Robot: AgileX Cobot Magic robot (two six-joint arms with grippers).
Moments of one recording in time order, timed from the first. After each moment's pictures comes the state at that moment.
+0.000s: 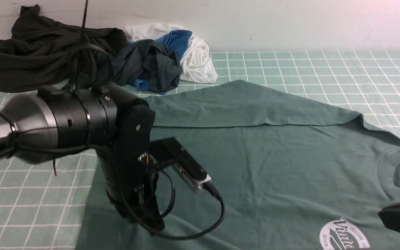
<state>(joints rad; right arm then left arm) 0.31 0.83 -0.72 0.21 0.99 -0.32 -0.59 1.69 -1.20 0.08 1.08 0.31</state>
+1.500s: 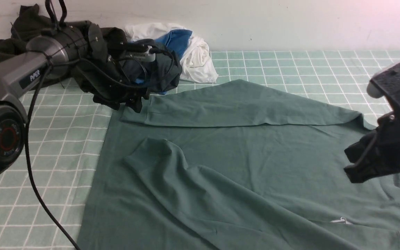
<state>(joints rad) 0.31 1.26 -0.92 0.05 0.77 -0.22 -0.13 2.35 -2.01 -0.16 0.86 0.15</state>
